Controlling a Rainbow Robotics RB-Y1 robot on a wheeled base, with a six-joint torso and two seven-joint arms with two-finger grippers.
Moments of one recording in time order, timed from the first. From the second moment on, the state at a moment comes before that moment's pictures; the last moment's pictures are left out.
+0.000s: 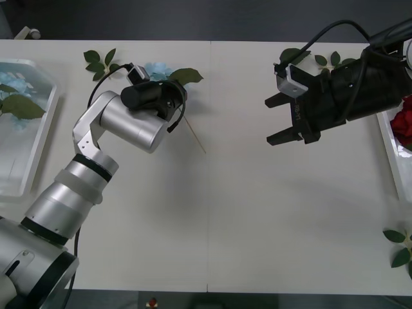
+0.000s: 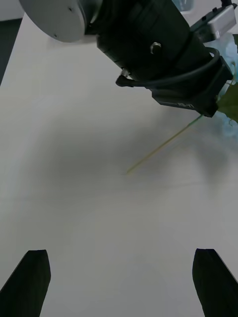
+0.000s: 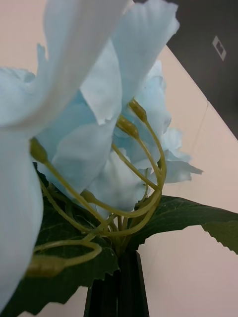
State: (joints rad) right arm -0.75 -1.00 0.57 -1.60 -1.84 1.09 2.70; left arm -0.65 0.24 -0.33 -1.27 0.13 0.72 -0.36
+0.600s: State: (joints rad) right arm -0.74 -1.00 0.58 -1.55 -1.95 1.07 2.70; left arm -0.60 0.58 -0.12 -1.85 0.59 1.32 -0.89
